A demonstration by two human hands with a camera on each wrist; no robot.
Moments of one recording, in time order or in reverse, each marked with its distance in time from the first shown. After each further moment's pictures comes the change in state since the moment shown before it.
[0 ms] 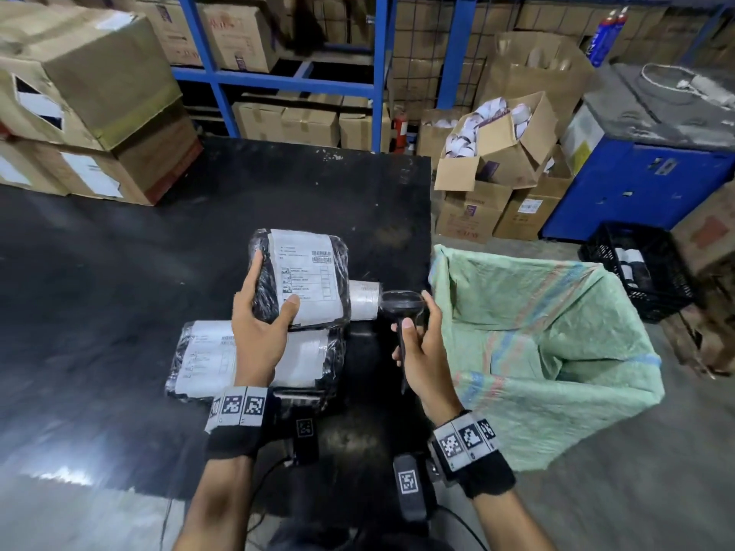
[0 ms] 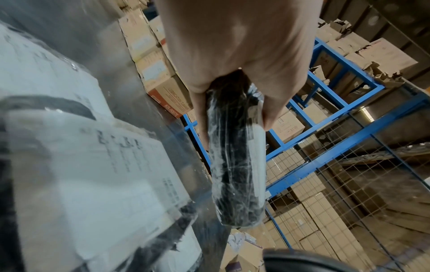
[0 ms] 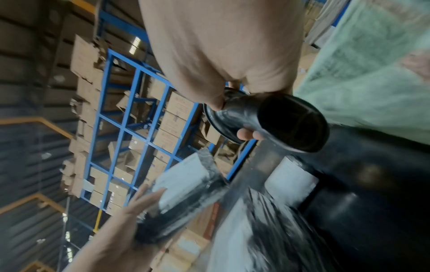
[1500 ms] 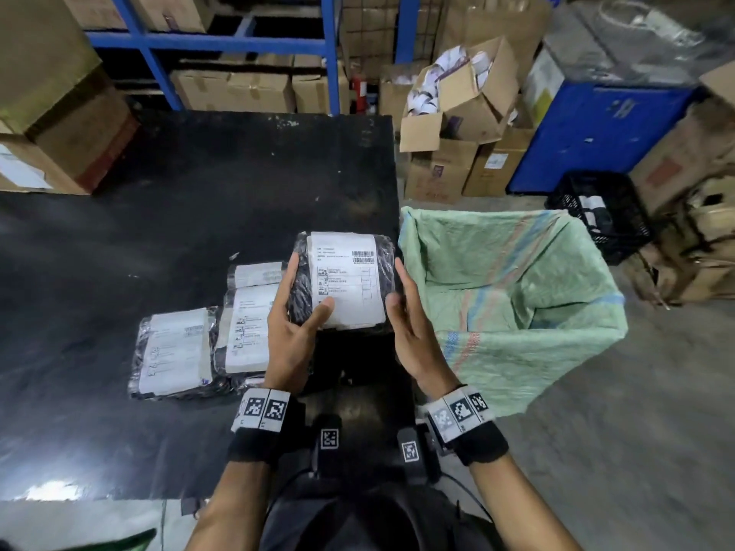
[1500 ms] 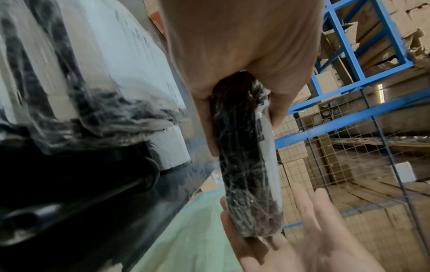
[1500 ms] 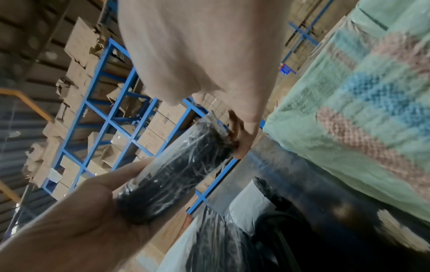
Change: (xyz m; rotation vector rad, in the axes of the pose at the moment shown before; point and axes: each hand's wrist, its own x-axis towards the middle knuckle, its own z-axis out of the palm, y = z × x) left_hand -0.051 -0.003 0.067 -0.253 -0.295 -0.178; right_hand -0.020 -0.001 -0.031 0.039 -0.115 -0.122
